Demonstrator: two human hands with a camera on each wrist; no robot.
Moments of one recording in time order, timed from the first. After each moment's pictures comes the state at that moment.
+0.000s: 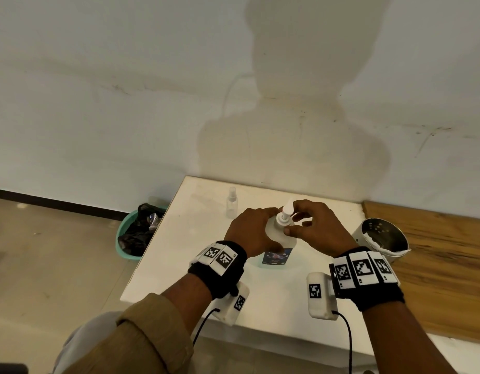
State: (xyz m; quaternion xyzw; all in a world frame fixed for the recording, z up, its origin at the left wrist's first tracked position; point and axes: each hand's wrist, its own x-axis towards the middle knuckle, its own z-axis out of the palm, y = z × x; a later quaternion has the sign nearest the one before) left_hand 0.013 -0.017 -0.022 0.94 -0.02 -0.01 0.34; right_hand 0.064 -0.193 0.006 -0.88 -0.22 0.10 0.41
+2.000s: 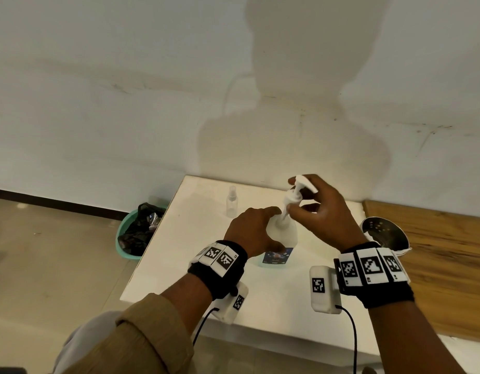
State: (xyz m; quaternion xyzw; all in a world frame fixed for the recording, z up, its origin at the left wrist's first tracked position) left_hand 0.008 -0.018 -0.016 0.95 0.01 -0.04 0.32; right_hand 0.049 -0.187 0.044 -0.81 -0.28 -0.01 0.52
